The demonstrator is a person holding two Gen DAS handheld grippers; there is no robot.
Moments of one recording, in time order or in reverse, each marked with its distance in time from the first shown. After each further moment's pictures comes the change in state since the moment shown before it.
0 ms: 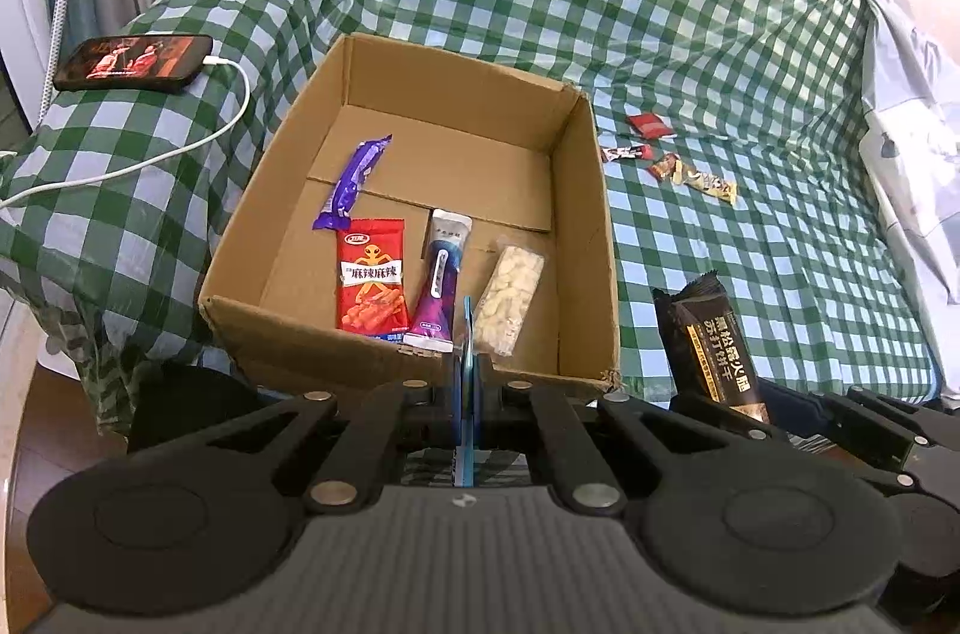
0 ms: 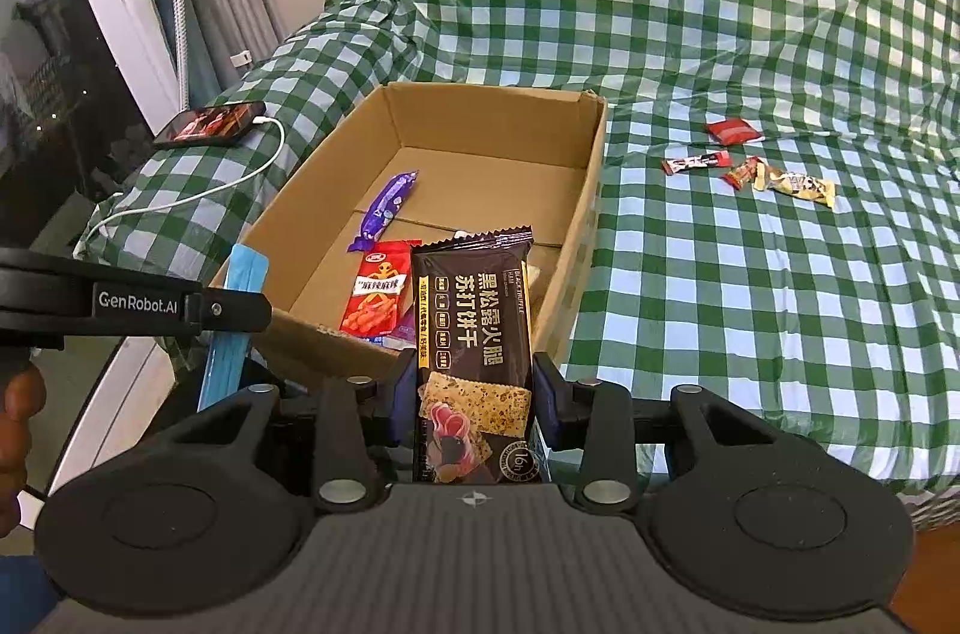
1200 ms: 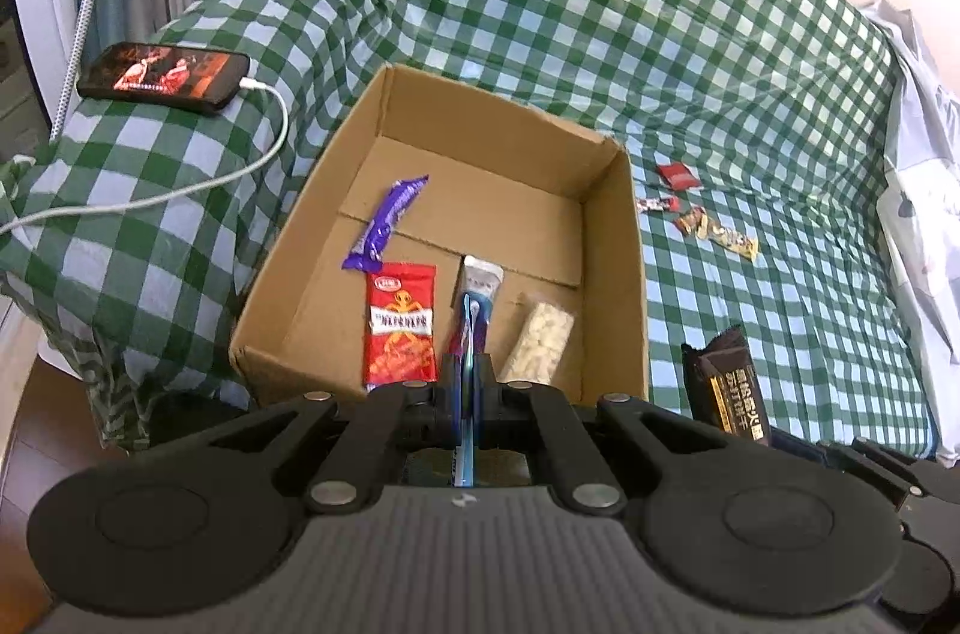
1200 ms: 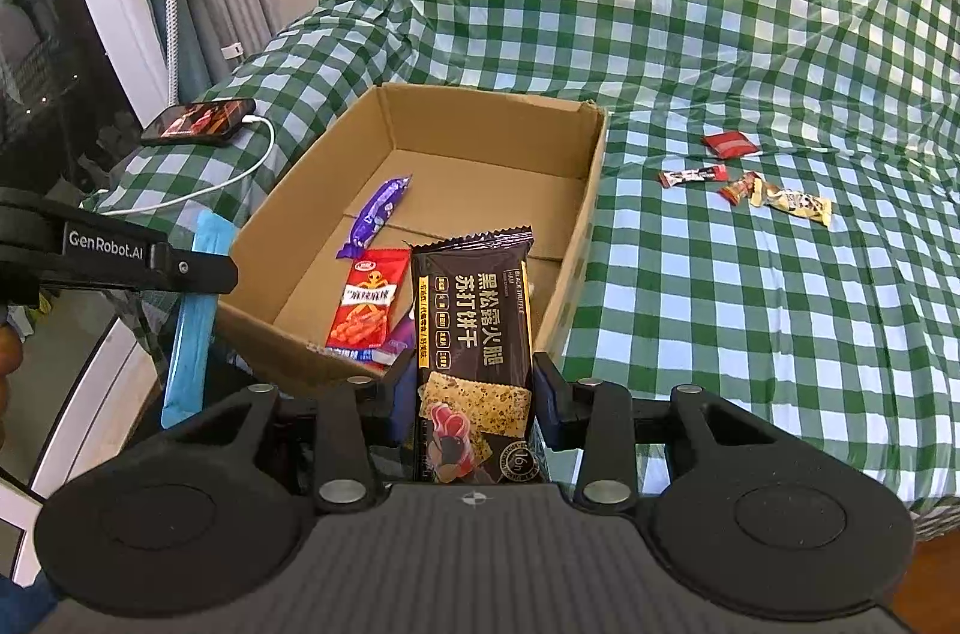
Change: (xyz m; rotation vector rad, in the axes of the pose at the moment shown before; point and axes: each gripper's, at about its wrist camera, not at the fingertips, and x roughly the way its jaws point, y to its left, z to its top) left arm 0.006 0.022 0.036 -0.082 -0.039 0.018; right arm 0.015 0.004 0.018 -0.023 0.012 -0.024
